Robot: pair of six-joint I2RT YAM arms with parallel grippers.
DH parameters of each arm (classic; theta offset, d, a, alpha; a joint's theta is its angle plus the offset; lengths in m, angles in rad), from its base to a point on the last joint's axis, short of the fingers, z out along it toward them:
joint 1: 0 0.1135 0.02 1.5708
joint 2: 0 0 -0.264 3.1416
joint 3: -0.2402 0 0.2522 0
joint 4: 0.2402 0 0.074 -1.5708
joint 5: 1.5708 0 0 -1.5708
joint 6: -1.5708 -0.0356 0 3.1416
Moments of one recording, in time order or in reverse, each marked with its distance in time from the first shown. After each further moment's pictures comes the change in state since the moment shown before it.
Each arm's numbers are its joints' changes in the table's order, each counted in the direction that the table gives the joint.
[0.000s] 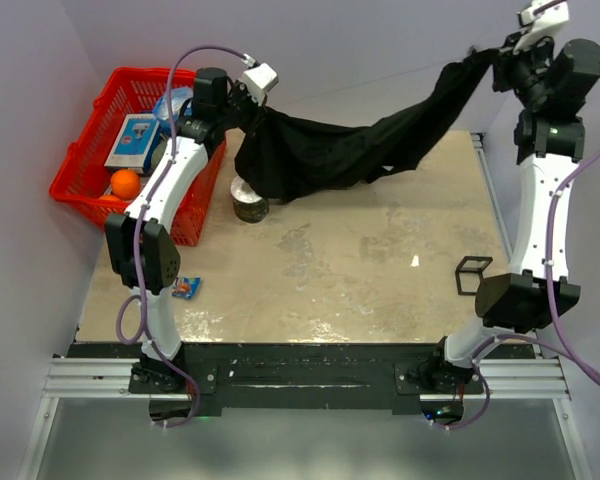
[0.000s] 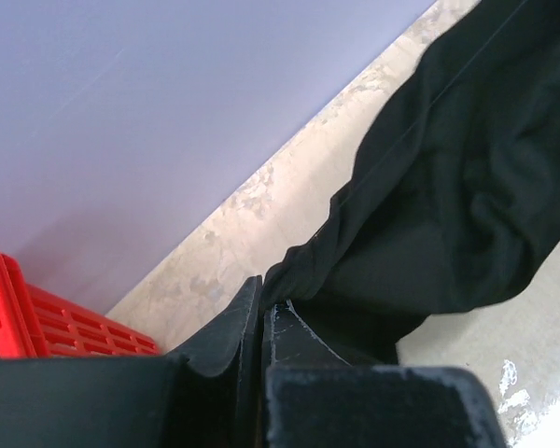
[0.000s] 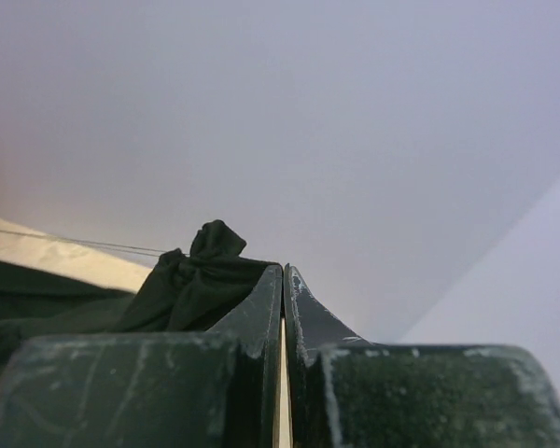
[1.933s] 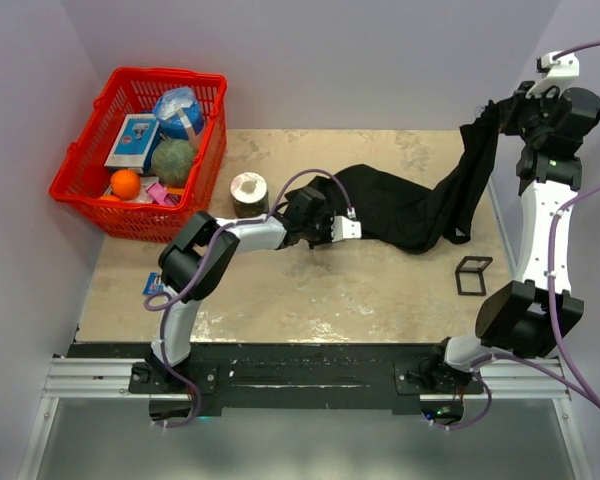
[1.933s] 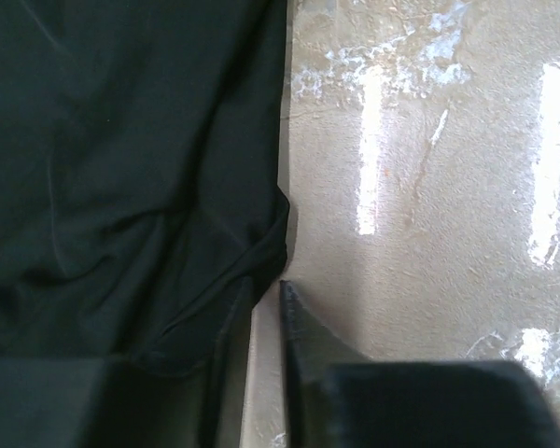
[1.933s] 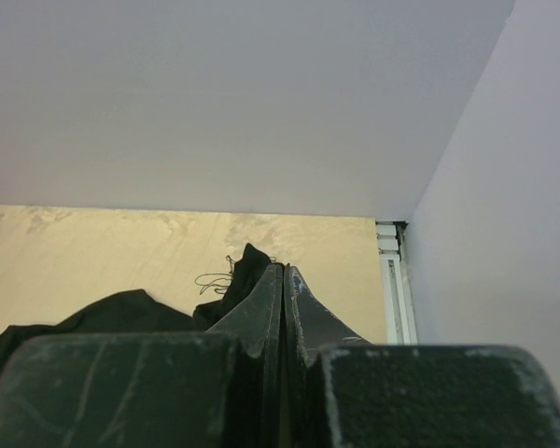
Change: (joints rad) left arm -0.459 -0.118 0.653 -0.366 -0.003 -0.417; right arm -0.149 0.163 0.419 -0.100 0.053 -0.175
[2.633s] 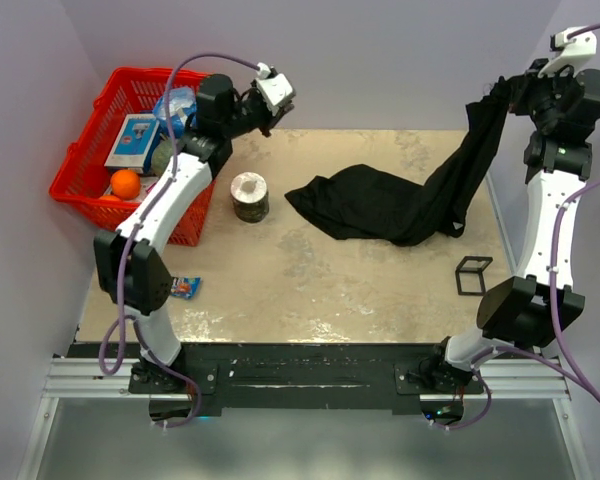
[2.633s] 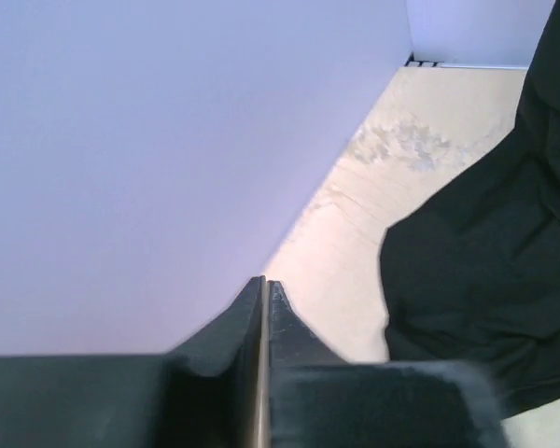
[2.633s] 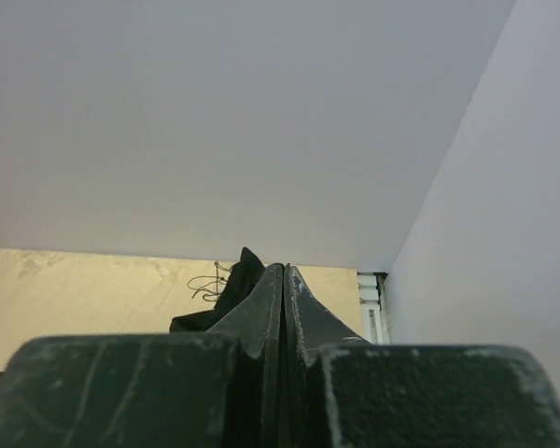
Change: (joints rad) left arm 0.351 0.253 -0.456 0.071 0.155 0.340; right arm 0.000 -0.058 -0.158 -0.010 0.004 0.001
